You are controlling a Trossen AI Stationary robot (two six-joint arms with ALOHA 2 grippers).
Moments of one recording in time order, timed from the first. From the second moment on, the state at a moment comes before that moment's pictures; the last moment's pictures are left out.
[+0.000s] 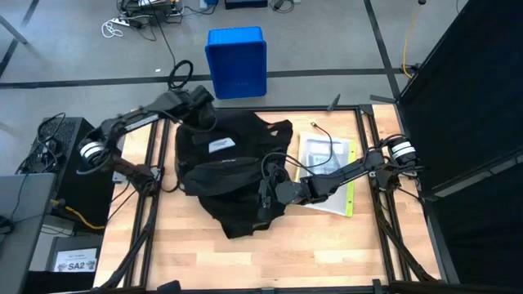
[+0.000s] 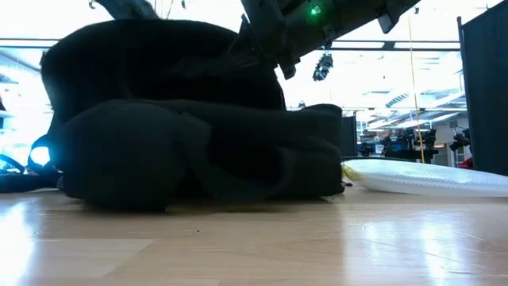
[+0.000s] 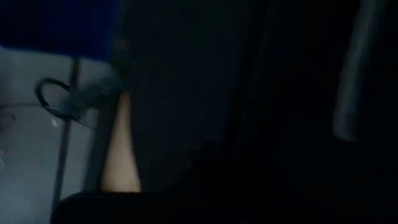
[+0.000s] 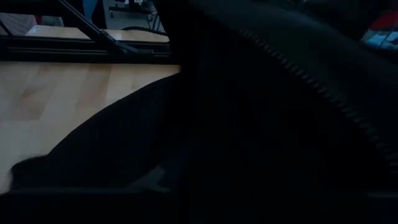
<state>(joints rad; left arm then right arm) 0.72 1.38 1.19 -1.00 -0.15 0.42 0.26 1.81 1.08 0.36 0.49 0.05</state>
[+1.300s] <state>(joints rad) 0.44 1.15 1.57 -1.24 -0.20 0.28 0.29 1.81 1.08 0.62 0.53 -0.10</state>
